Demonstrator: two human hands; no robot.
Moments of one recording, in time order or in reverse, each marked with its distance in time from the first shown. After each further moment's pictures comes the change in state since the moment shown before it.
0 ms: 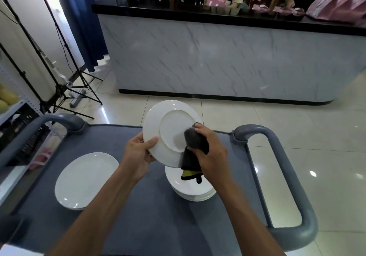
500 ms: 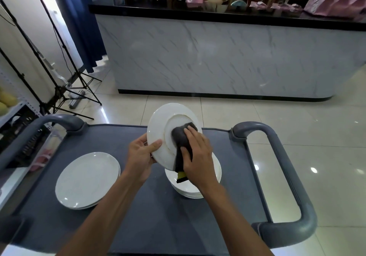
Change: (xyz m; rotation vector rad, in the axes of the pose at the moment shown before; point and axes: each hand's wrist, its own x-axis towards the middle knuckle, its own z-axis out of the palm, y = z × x) left_hand -0.006 -0.018 0.003 0.123 0.003 0.109; right_hand -0.017 -0.006 0.034 -0.251 -0.030 0.045
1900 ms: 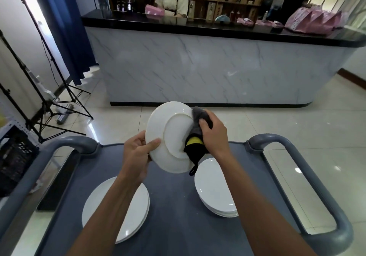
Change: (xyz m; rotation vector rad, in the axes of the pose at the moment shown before) left_hand 0.070 0.078 -0.110 -0.102 -0.178 0.164; right_hand 0.130 -0.069 0.049 0.245 0.095 0.352
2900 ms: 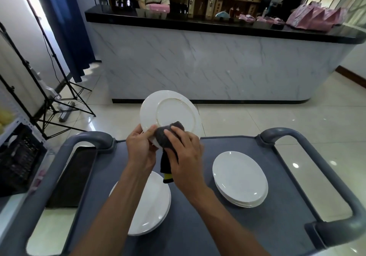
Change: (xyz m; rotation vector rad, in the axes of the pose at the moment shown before) left_hand 0.016 0.024 -0.053 -0.226 0.204 -0.108; right_hand -0.124 -0.048 0.123 -0.393 0.089 -0.442
